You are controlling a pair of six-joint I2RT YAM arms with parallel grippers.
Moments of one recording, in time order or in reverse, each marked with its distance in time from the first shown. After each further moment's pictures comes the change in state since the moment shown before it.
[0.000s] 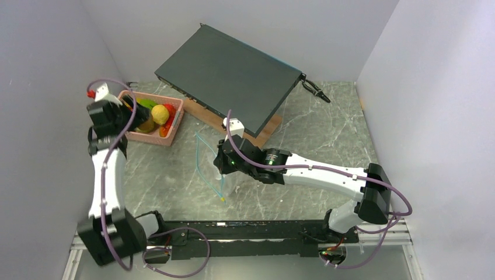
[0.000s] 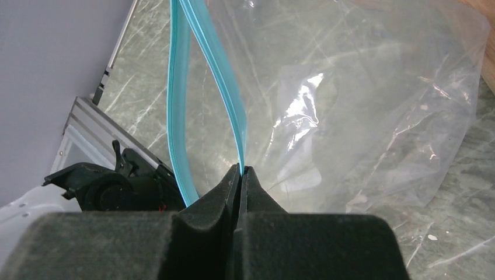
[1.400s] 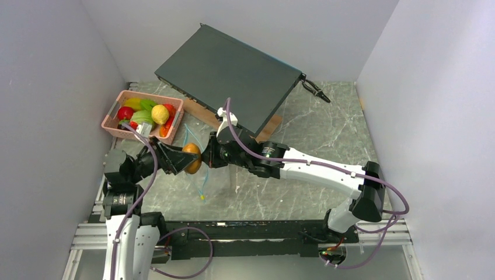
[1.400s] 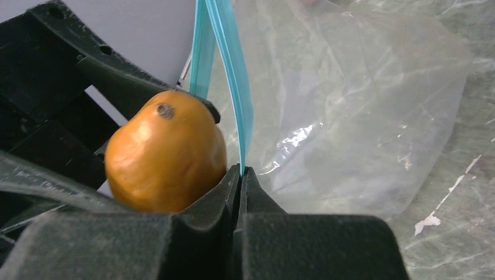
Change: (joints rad) left arm -0.239 -0.742 -0.447 0.113 0.795 -0.323; right arm -0.001 0.052 0.150 0.006 -0.103 0.093
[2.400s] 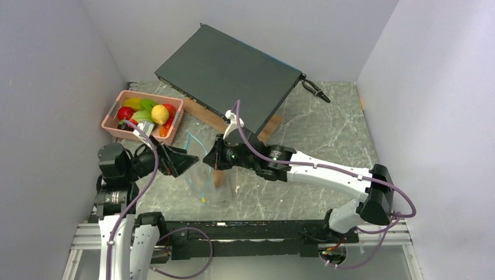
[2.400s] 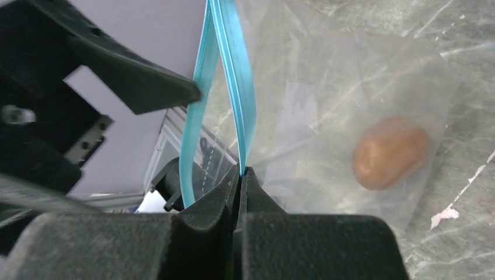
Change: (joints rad) left arm 0.000 0.055 0.148 -0.319 -0.035 0.225; right arm -0.017 -0.069 -0.103 0.080 -0.059 0.056
